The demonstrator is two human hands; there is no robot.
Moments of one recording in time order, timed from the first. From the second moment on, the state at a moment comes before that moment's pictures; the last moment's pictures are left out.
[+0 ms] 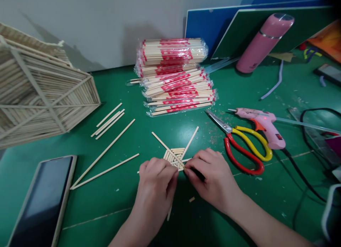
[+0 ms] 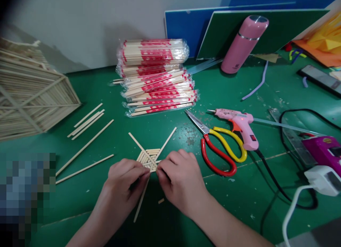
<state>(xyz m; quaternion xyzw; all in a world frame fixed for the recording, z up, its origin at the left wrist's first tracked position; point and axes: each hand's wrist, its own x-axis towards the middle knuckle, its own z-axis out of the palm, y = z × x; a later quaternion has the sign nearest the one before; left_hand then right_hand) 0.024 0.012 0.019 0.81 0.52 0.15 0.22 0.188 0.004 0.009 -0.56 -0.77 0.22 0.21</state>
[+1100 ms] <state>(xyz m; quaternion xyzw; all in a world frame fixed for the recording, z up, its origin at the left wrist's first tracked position) 0.025 0.013 0.021 0.81 0.52 0.14 0.24 0.193 0.004 0.015 -0.55 -0.70 0.27 0.38</state>
